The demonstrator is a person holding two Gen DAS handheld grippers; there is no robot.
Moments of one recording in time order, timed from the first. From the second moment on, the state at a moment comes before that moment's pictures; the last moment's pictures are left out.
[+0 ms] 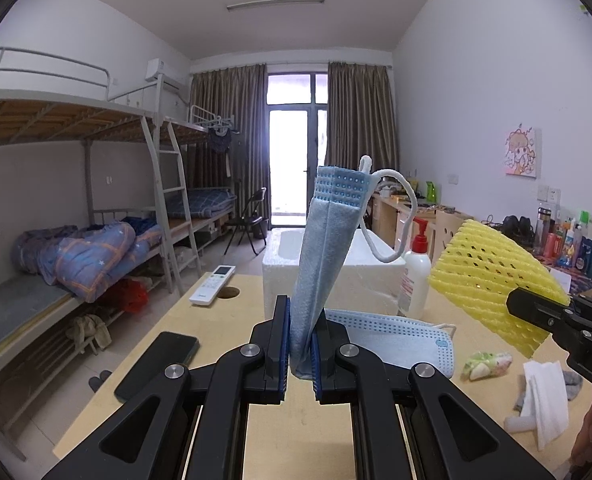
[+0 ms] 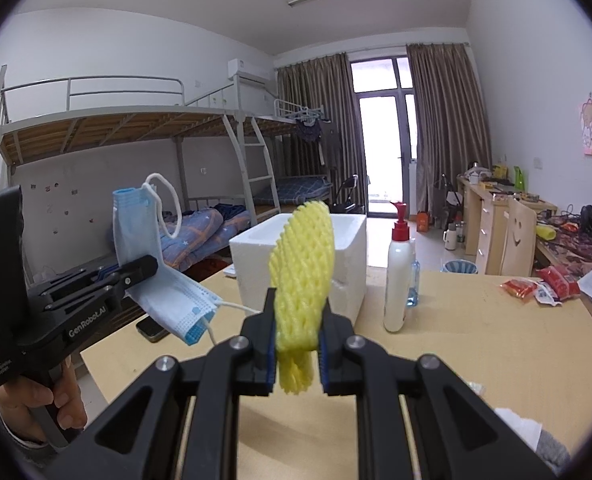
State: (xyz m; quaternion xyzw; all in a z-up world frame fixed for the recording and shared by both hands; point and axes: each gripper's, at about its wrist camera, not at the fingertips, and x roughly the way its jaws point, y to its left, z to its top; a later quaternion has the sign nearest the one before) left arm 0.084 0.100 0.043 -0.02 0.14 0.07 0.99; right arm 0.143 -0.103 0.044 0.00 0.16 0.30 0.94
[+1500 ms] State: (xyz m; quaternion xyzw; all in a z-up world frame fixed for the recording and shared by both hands) left arm 0.190 0.128 0.091 0.00 0.14 0.06 0.99; right arm 0.229 -0.049 0.094 -0.04 0.17 0.30 0.94
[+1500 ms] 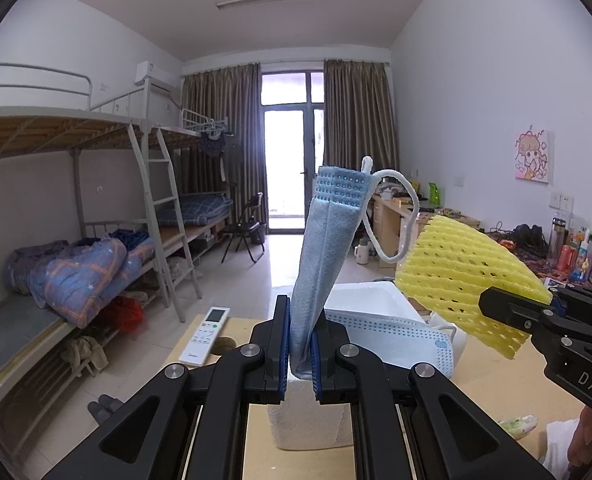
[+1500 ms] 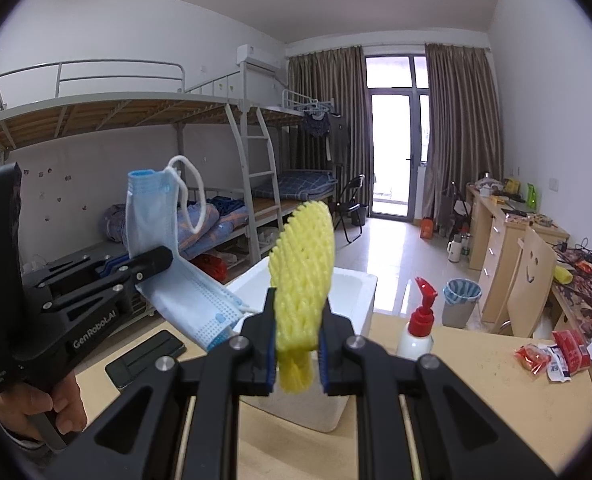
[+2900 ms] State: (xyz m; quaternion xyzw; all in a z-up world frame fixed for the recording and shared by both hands) left arm 0.310 0.132 0.062 -0.01 0.21 0.02 0.98; right arm 0.276 -0.038 0.091 -0.05 0.19 0.26 0.95
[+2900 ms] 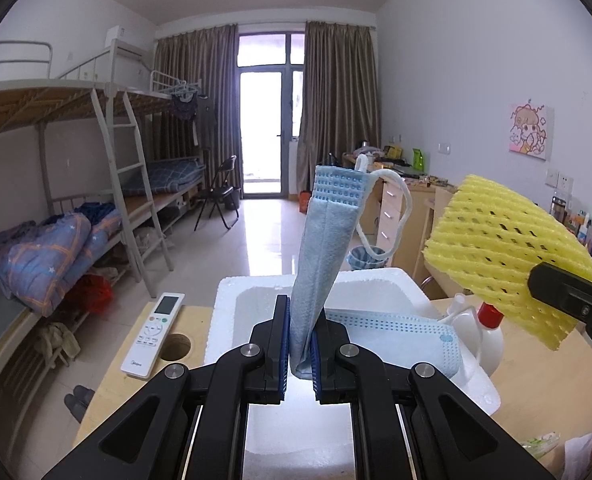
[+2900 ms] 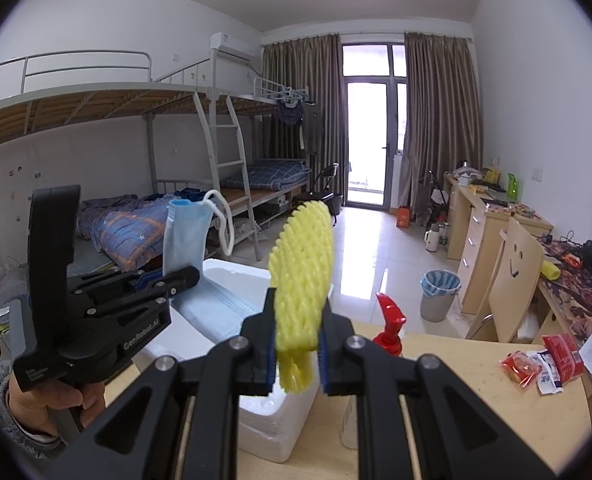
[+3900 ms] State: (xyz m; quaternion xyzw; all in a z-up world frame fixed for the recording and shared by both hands) left arm 0.277 0.153 0.066 0.00 0.17 0.07 0.98; right arm 0.284 -0.027 0.081 -0.05 0.19 0.27 0.94
